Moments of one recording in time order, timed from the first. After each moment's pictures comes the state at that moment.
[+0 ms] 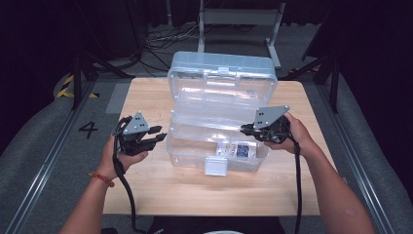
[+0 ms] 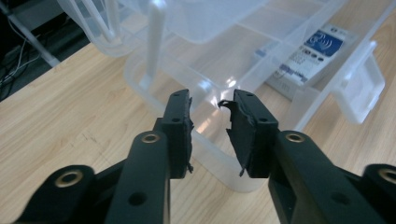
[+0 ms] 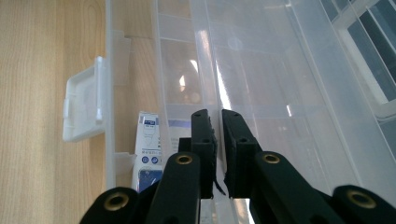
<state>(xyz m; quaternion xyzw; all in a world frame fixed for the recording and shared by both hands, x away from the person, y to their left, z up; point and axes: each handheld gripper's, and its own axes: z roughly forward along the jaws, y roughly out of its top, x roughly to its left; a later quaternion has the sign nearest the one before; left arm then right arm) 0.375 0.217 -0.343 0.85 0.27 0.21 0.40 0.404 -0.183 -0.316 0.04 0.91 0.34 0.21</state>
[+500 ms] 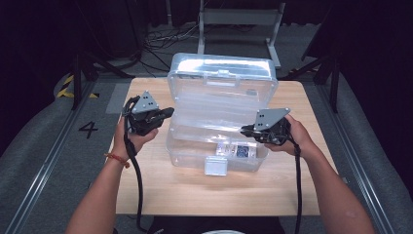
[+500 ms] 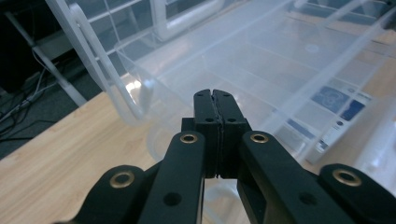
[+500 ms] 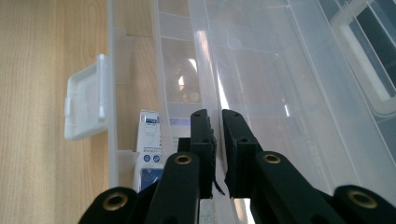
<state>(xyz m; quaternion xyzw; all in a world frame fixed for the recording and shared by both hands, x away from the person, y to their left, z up) 0.409 0.188 -0.313 0.82 0.27 0.23 0.44 0.400 -0.184 -0.319 0.04 0.91 0.35 0.22</state>
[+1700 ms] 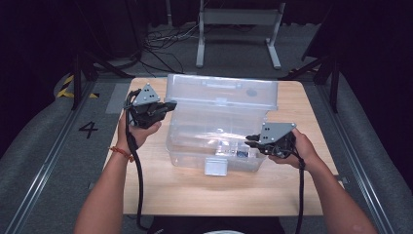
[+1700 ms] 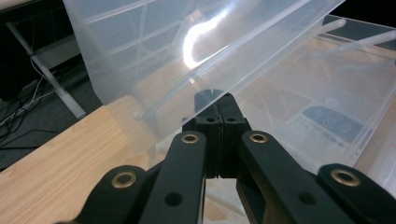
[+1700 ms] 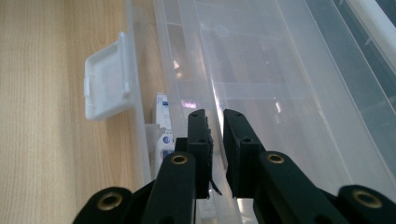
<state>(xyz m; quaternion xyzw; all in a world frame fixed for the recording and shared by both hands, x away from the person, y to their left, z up) 0.418 0.185 -0.307 0.81 0.27 0.23 0.46 0.374 -0.196 -0.337 0.06 0.91 0.34 0.23</state>
